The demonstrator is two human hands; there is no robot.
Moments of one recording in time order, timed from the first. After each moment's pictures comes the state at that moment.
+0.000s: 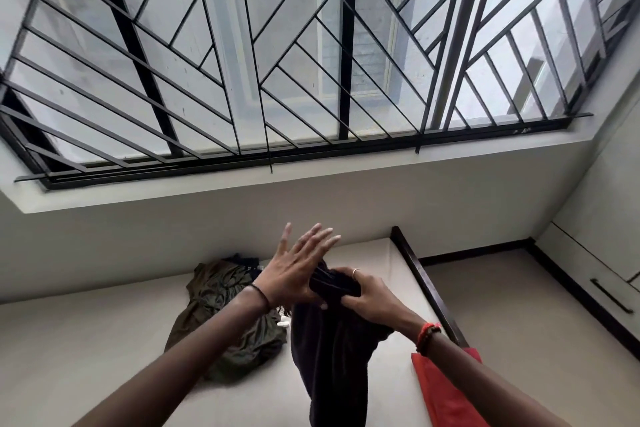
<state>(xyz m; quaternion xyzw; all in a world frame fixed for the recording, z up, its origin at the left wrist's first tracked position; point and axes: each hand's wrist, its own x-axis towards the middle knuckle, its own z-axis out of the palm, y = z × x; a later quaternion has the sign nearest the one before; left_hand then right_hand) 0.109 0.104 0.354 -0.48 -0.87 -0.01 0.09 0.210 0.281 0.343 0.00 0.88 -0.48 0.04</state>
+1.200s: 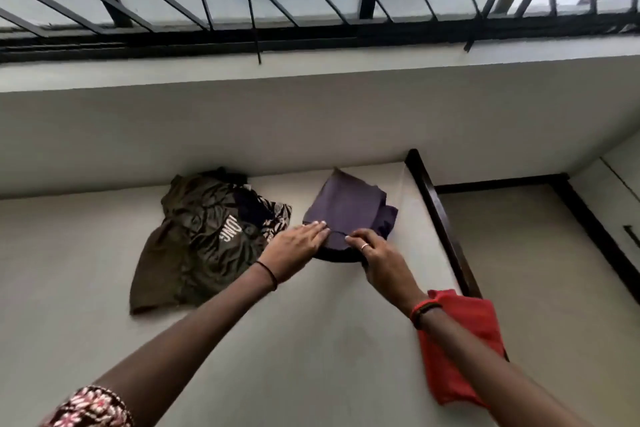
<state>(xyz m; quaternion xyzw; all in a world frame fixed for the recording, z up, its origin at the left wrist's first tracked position) 0.044 0.142 0.139 -0.51 -0.85 -0.03 0.11 0.139 0.338 0.141 -0.07 0.97 -0.21 -0.11</state>
